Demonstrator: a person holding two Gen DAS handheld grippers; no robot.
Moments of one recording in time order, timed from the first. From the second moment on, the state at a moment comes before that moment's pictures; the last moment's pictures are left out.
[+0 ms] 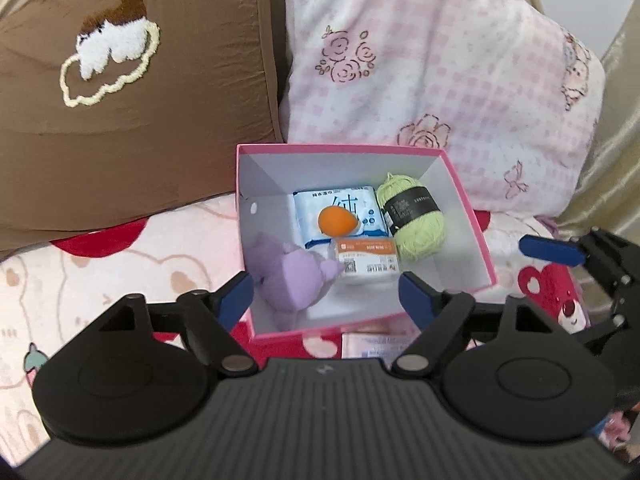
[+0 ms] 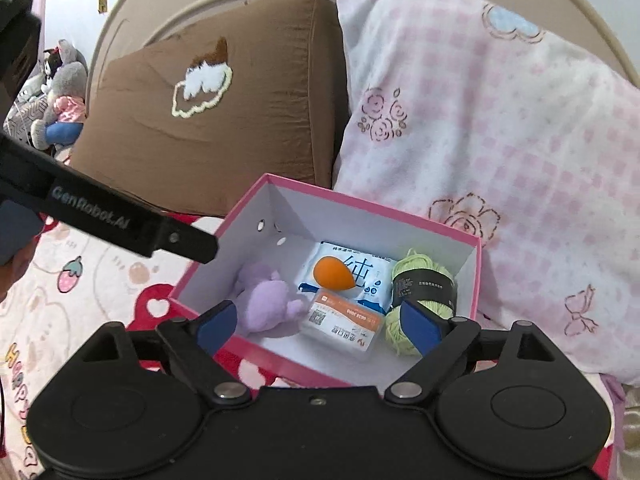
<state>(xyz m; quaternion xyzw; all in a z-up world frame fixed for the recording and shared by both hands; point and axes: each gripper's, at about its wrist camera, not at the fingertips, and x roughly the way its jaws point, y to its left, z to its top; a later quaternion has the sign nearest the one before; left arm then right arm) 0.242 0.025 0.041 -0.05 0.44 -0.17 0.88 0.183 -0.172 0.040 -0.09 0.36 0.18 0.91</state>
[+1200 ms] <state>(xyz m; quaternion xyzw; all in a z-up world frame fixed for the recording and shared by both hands) 0.143 0.034 0.017 0.02 0.44 -0.20 0.87 0.069 -0.190 0.028 -0.08 0.42 0.15 0.89</state>
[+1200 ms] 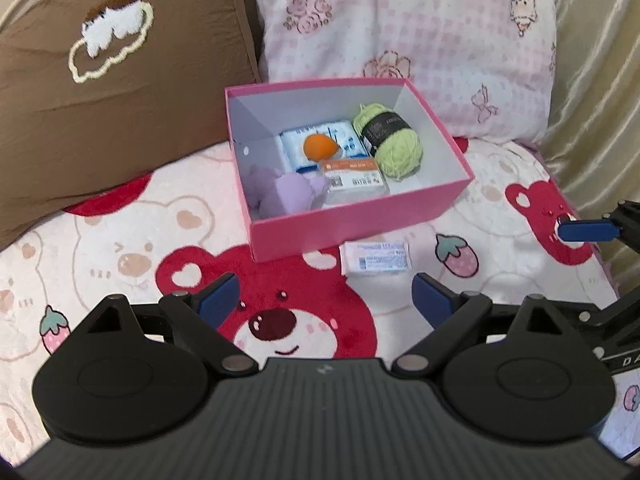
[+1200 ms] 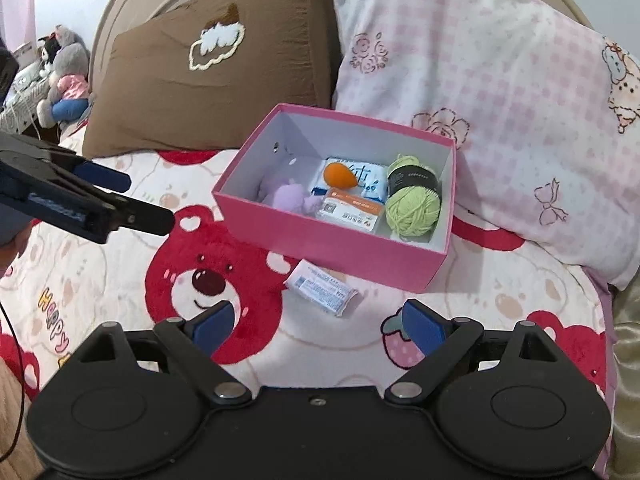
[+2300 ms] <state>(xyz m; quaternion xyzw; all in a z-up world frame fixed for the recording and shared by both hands) 0.186 0.008 -0.115 -0.05 0.45 -0.21 0.87 0.107 -0.166 -0.116 -0.11 0.36 0.16 0.91</state>
